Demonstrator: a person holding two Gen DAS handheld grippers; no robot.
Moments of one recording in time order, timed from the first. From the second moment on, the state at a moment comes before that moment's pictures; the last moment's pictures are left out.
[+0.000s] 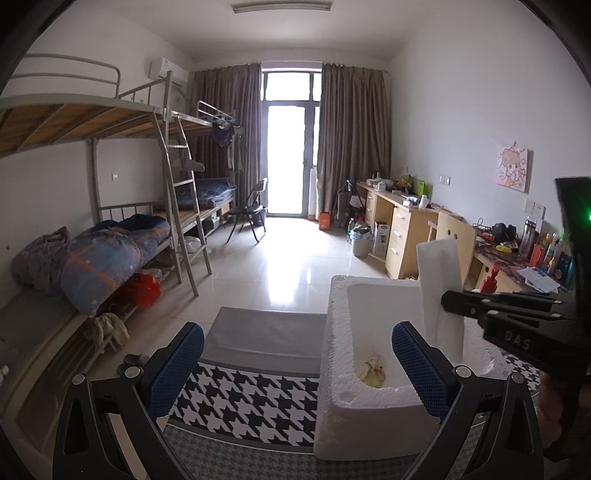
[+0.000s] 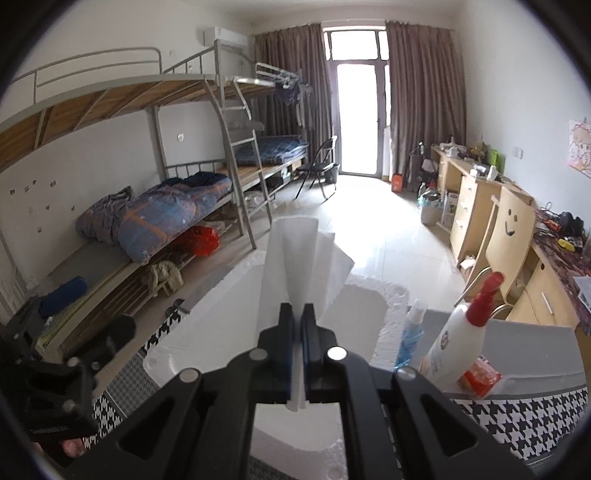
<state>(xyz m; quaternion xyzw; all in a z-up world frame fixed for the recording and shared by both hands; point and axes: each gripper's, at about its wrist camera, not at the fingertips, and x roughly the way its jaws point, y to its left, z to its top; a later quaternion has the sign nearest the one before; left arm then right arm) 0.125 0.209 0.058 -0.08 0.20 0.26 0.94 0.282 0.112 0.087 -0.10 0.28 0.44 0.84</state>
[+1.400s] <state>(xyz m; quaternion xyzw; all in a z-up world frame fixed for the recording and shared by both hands) 0.092 0.166 0.076 -0.06 0.17 0.23 0.96 0.237 0.049 0.117 -0.07 0.22 0.44 0.87</state>
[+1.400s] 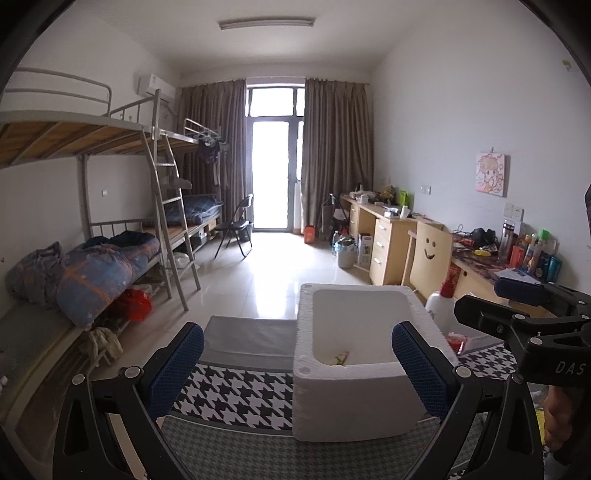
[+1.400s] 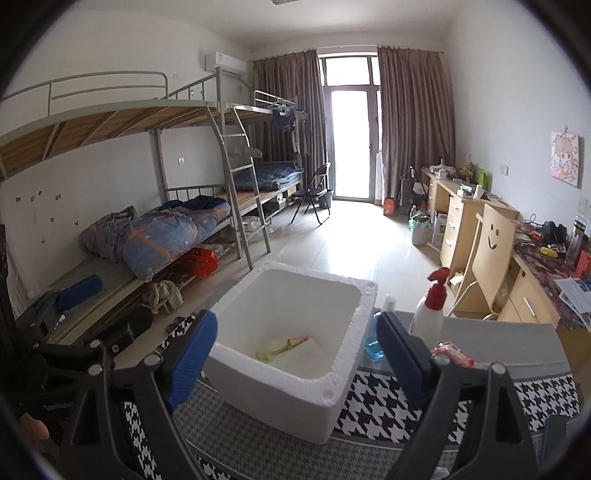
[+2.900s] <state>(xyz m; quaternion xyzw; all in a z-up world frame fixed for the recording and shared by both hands) 0.054 0.095 0.064 -0.04 0.15 0.17 0.97 0.196 -0.043 0.094 -0.03 0.19 0.40 0.89</state>
